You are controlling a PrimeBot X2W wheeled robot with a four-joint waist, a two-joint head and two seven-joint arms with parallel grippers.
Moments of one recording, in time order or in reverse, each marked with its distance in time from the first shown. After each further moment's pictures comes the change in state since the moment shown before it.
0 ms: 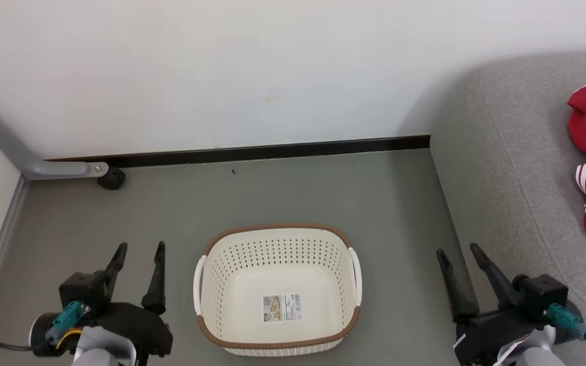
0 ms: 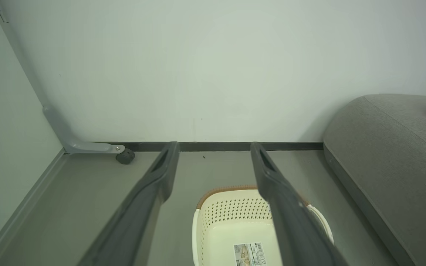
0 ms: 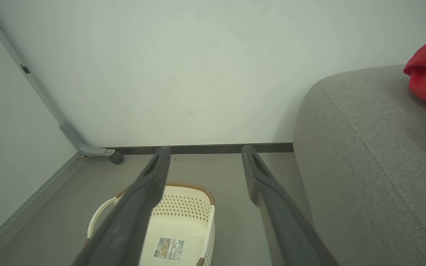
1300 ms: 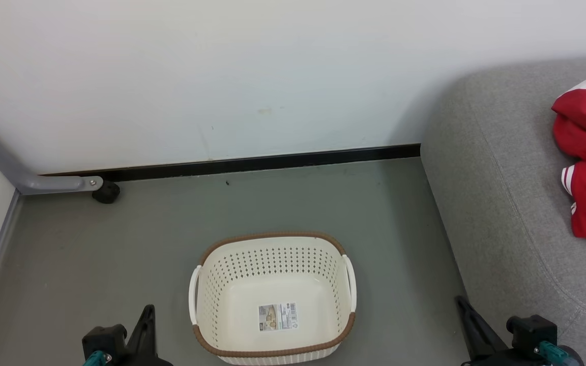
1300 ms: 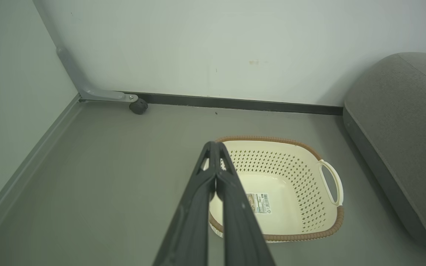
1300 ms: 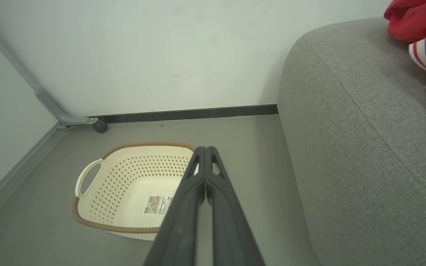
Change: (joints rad) left arm 0.127 -0.114 0.108 0.152 0.107 0.000 0.002; right arm 0.075 0.037 -0.023 0.107 -0.060 0.001 0.001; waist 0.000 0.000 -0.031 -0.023
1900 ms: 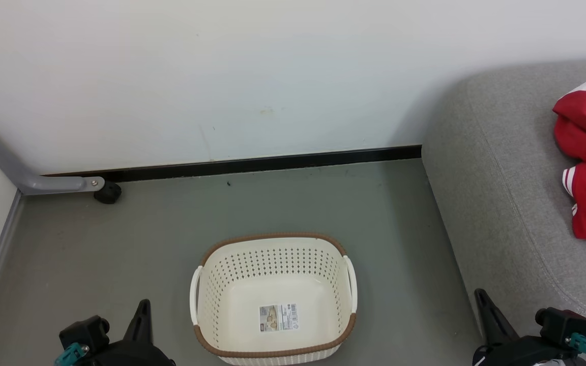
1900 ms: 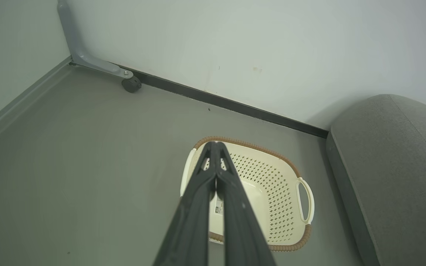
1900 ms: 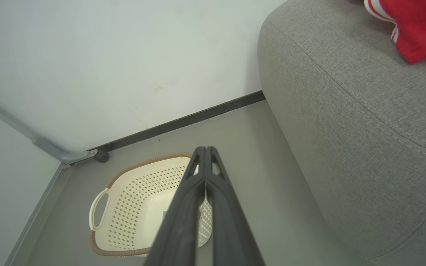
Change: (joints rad) left arm 0.012 -0.035 0.086 -0.028 -0.148 -0.039 0.065; right arm 0.008 0.014 -0.072 -0.014 0.211 0.000 0.070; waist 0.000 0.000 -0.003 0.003
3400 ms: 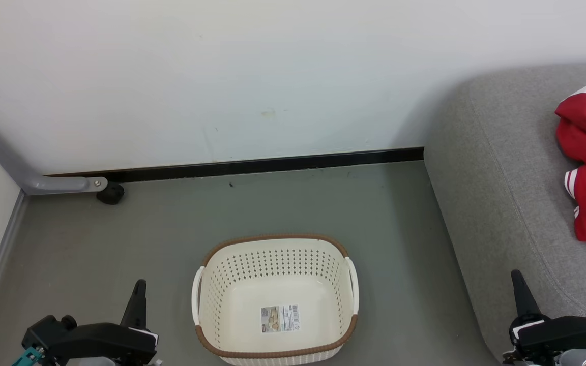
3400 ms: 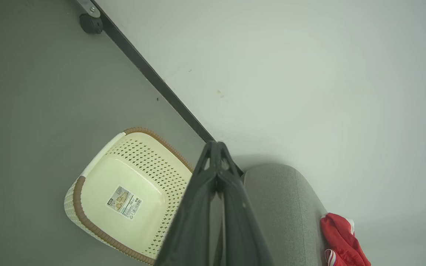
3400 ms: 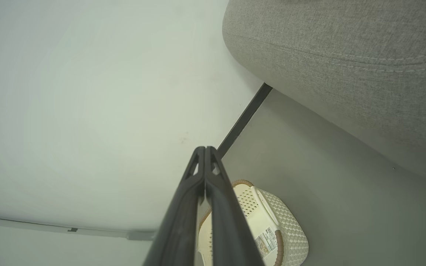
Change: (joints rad) left arm 0.021 -0.091 0.222 -0.132 -0.436 -0.112 0.165; right arm -0.003 0.036 -0.181 -0.103 0.583 0.017 0.164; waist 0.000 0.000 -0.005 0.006
